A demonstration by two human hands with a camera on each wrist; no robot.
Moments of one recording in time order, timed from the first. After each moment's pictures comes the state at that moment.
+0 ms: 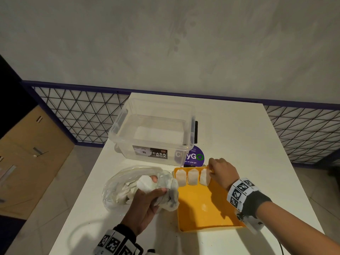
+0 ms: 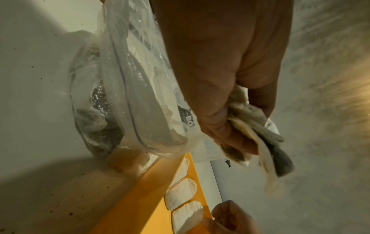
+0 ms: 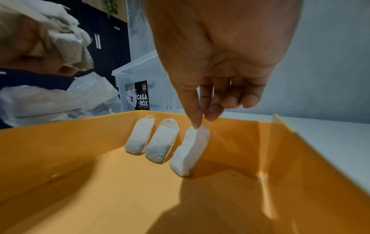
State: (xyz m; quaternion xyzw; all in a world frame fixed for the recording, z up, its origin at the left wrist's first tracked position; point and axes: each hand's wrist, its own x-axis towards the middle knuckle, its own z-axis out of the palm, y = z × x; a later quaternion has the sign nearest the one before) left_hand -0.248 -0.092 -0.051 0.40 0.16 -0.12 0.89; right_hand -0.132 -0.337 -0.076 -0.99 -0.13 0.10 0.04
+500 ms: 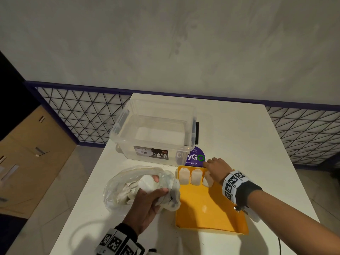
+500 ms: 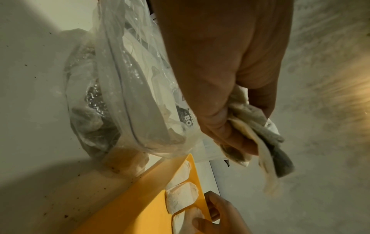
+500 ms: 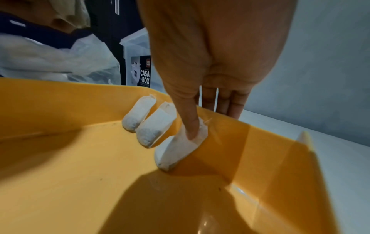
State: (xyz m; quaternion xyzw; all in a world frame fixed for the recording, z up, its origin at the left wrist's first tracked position) left_hand -0.247 -0.092 -0.051 0.41 0.15 -0.12 0.89; right_hand -0.108 -0.325 -0.082 -0.95 -0.24 0.17 -0.11
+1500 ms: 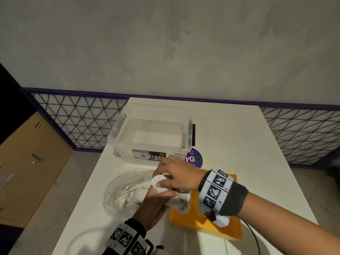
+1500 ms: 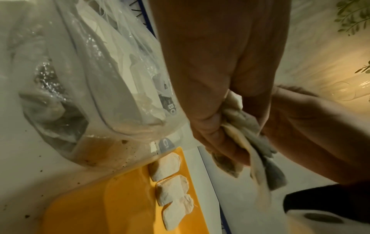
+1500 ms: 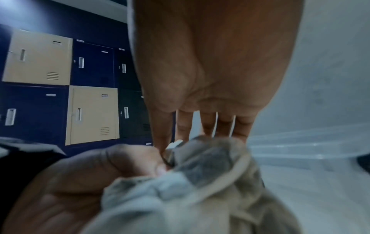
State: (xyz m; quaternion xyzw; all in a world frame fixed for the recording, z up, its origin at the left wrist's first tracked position) left_hand -0.237 -0.114 -0.048 0.52 0.09 -0.16 0.84; right_hand -0.159 -0.226 0.024 -0.87 -0.40 0.20 0.18
